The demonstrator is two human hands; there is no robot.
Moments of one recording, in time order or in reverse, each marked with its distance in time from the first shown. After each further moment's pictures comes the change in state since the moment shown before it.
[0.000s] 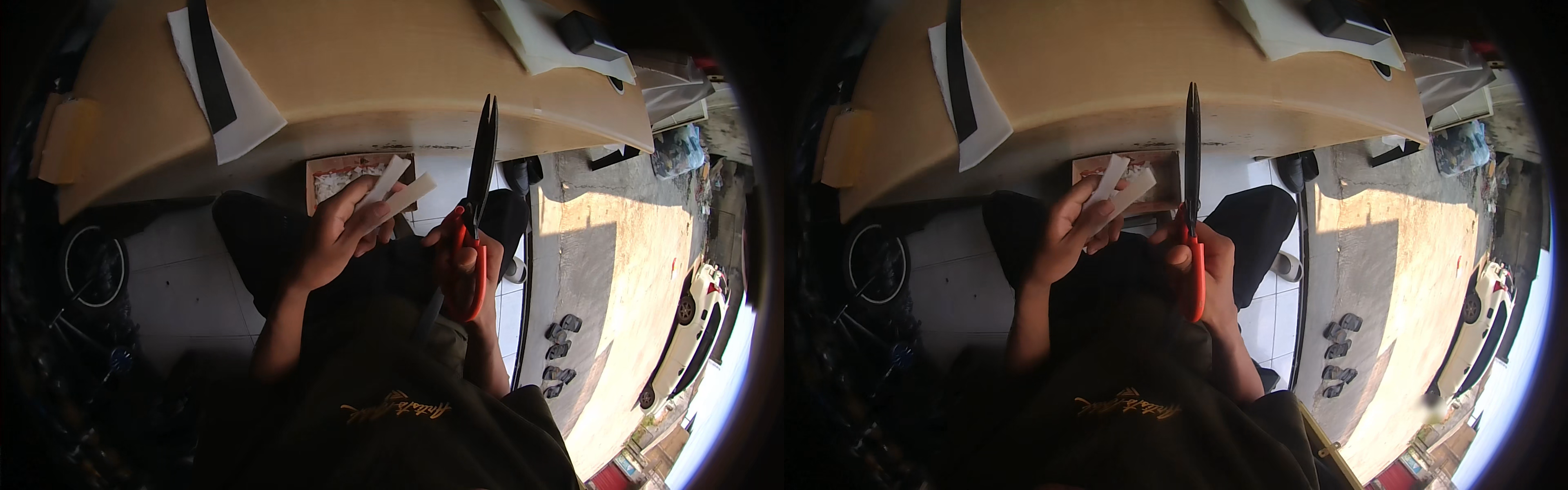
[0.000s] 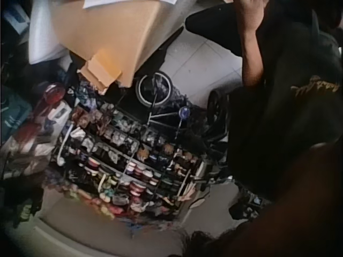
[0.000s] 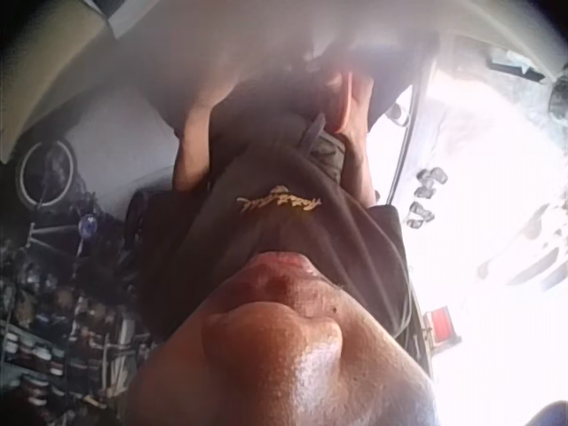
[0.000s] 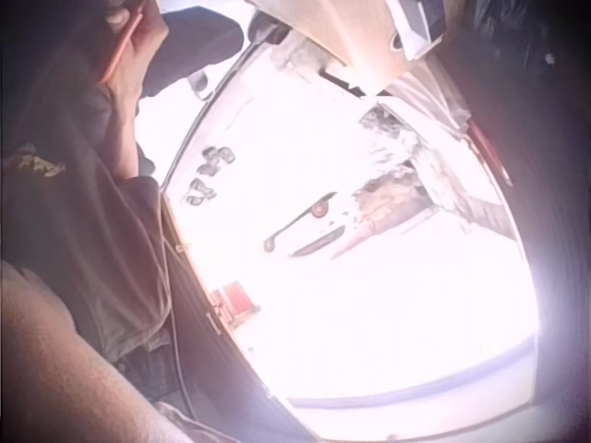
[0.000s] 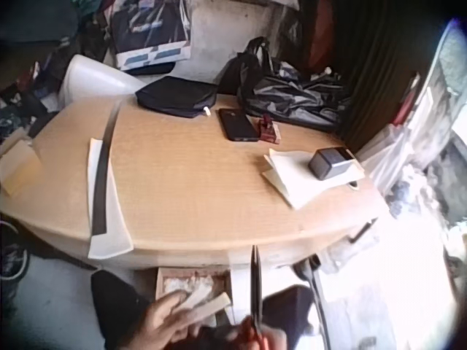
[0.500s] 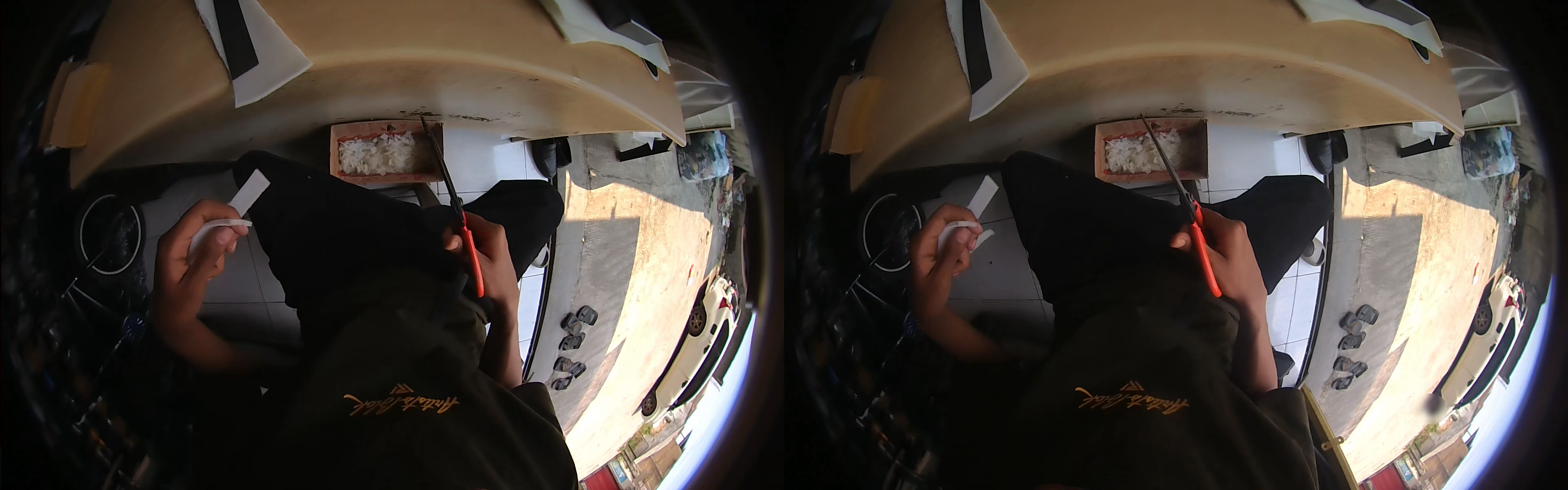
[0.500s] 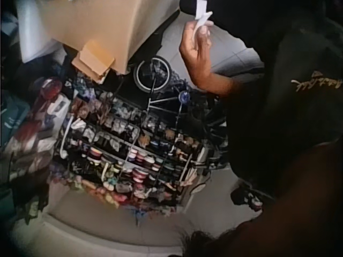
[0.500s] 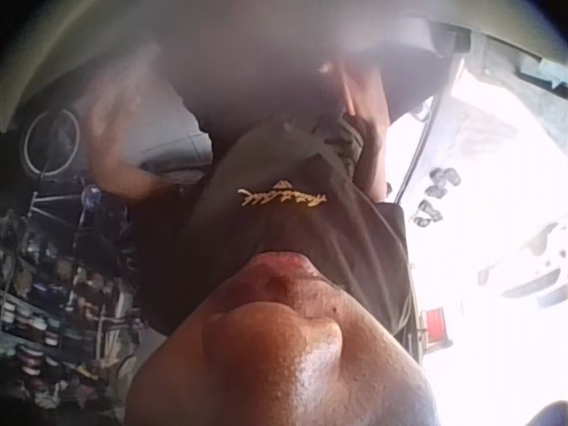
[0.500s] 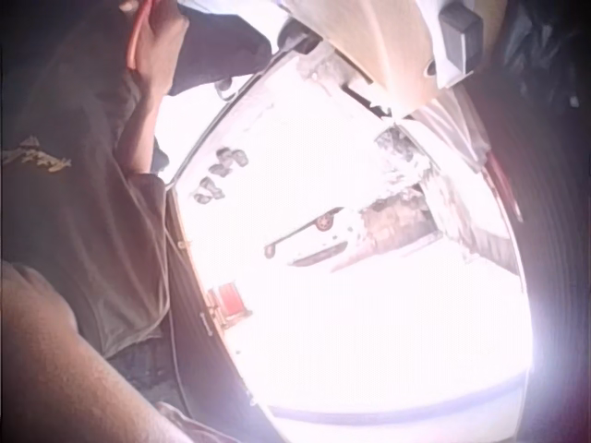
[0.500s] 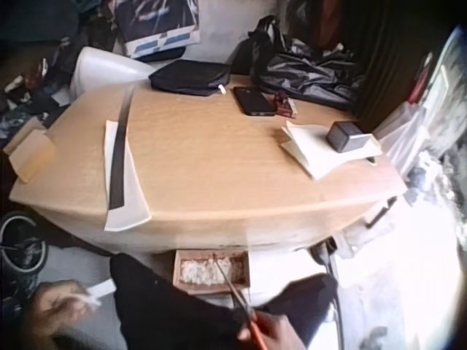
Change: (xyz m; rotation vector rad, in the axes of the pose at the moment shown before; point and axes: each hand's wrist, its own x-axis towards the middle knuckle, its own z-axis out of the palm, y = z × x) left_hand -0.133 0.090 -0.068 0.590 0.311 -0.168; right_hand -0.011 0.040 -0.023 -0.489 -0.189 0.104
